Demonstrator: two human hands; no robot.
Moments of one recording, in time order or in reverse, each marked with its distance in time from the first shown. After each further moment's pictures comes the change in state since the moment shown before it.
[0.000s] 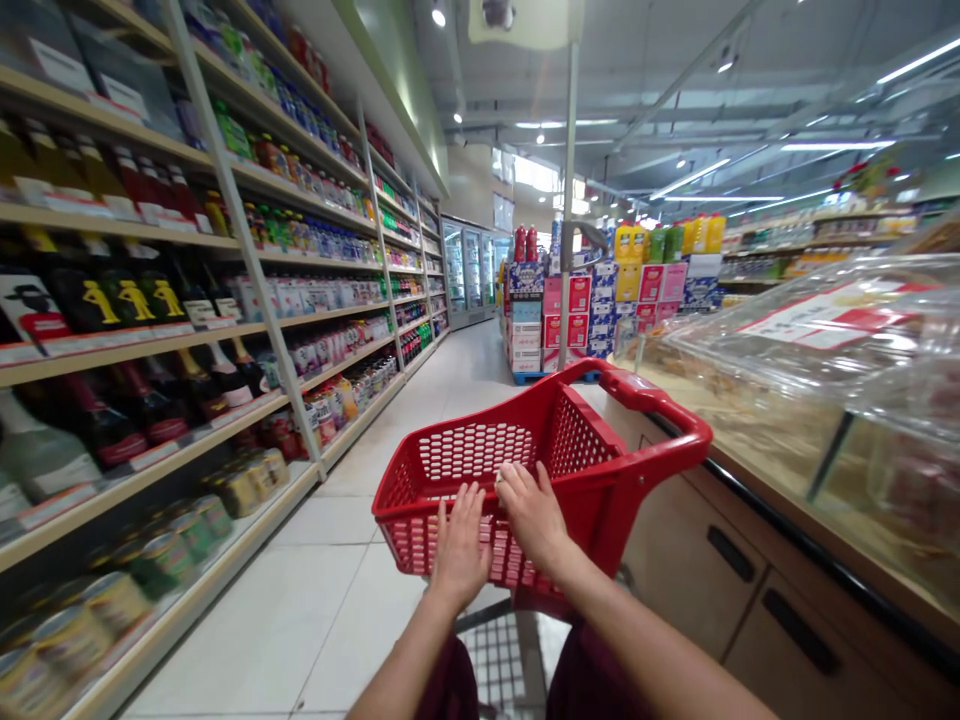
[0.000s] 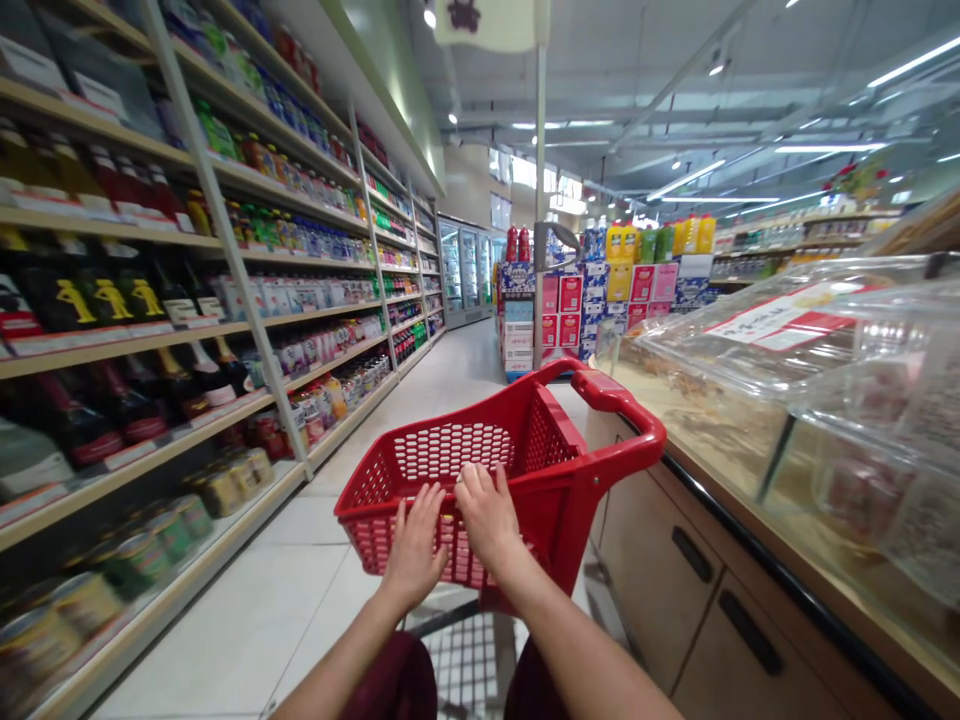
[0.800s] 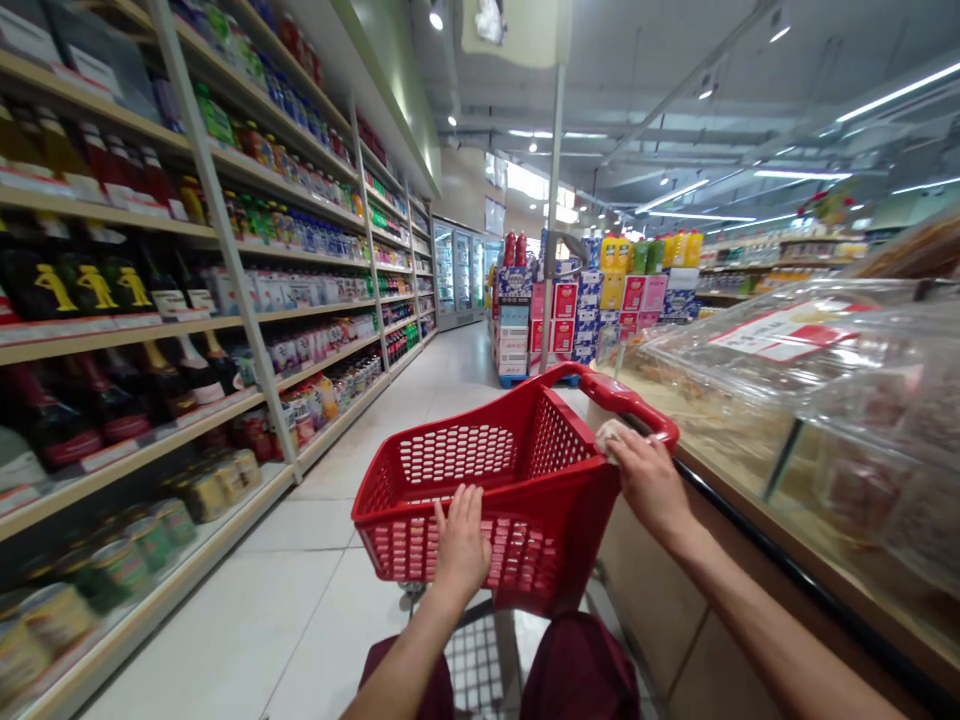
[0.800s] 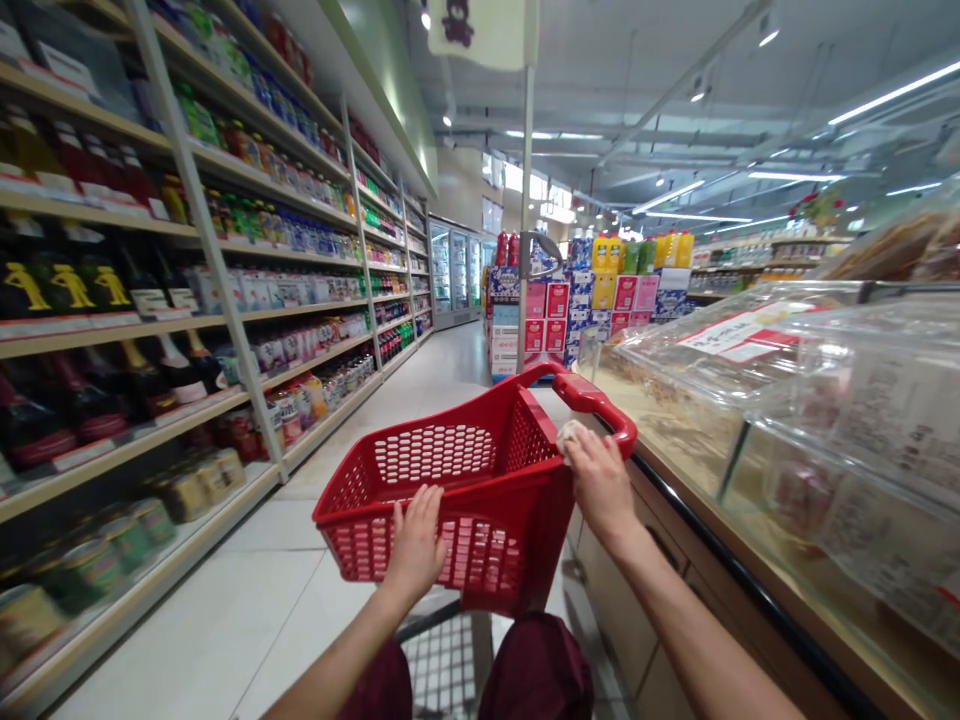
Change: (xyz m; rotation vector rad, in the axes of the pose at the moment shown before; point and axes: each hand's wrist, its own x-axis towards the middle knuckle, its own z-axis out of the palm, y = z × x) left_hand 0.016 0.030 0.008 -0.050 0.002 -0.111; right_hand -0.046 0.147 -0.078 -0.251 0.214 0.173
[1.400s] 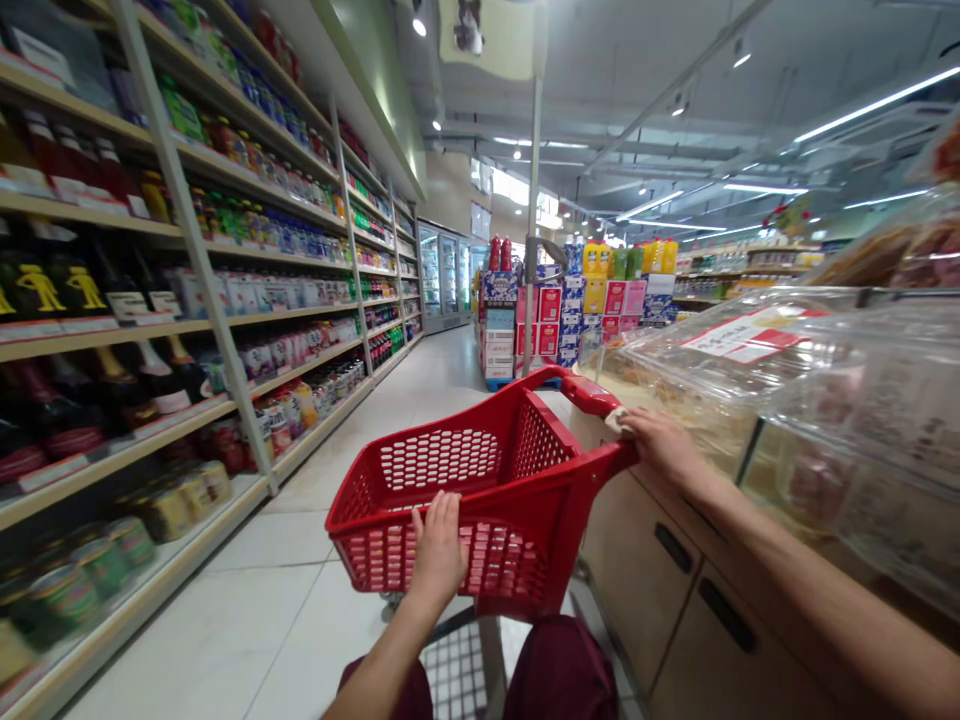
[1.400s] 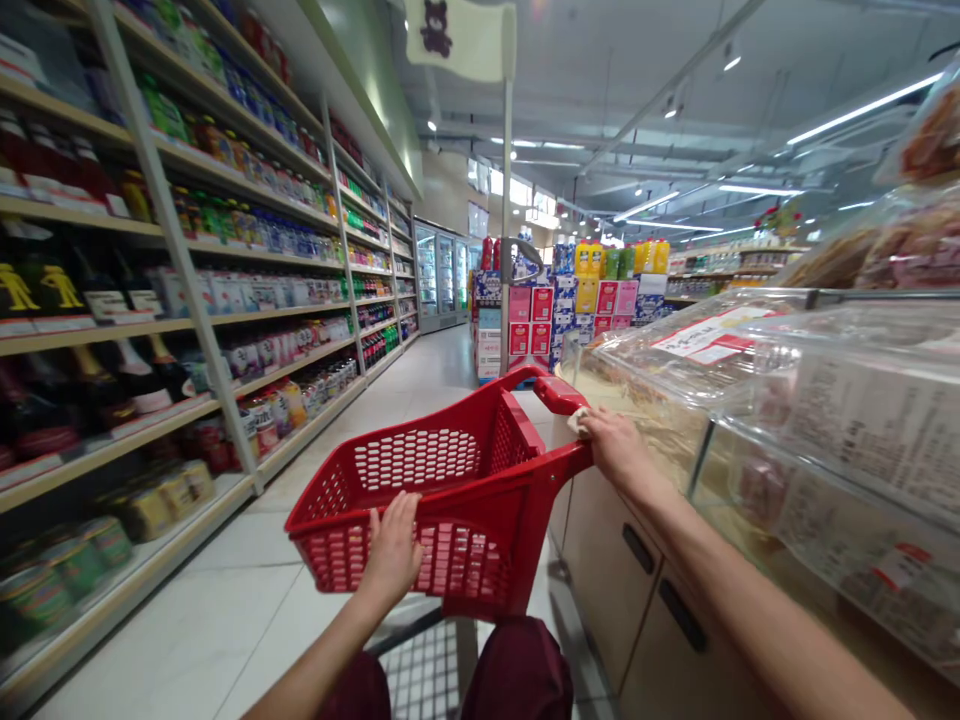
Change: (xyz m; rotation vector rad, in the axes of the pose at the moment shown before) left_hand 0.007 0.001 -0.002 0.007 -0.099 -0.078; right_hand 0.037 0.071 -0.018 0.076 -0.129 -0.033
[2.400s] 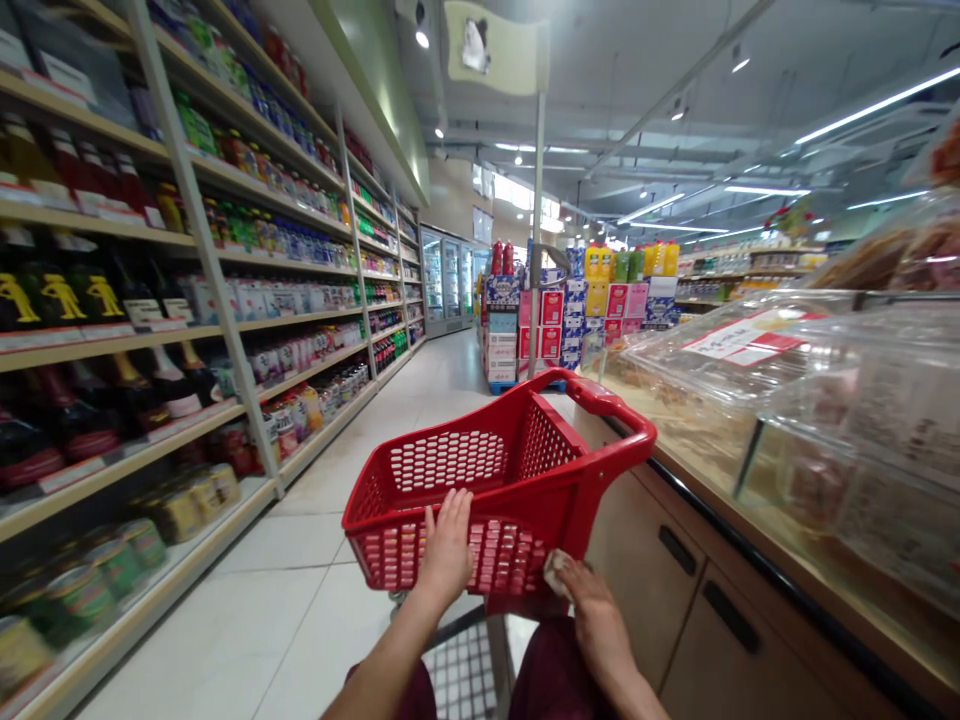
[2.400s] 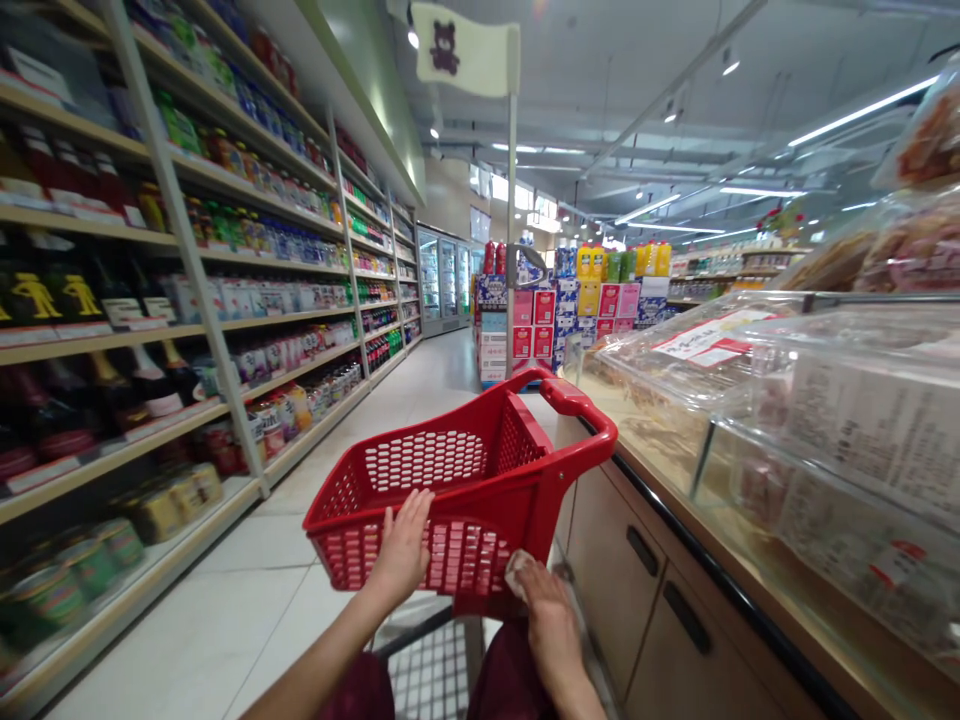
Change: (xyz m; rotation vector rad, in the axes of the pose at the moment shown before) left_hand 0.002 0.001 -0.009 -0.026 -0.147 0.040; right_hand -0.153 -0.143 0.091 0.237 0.234 0.120
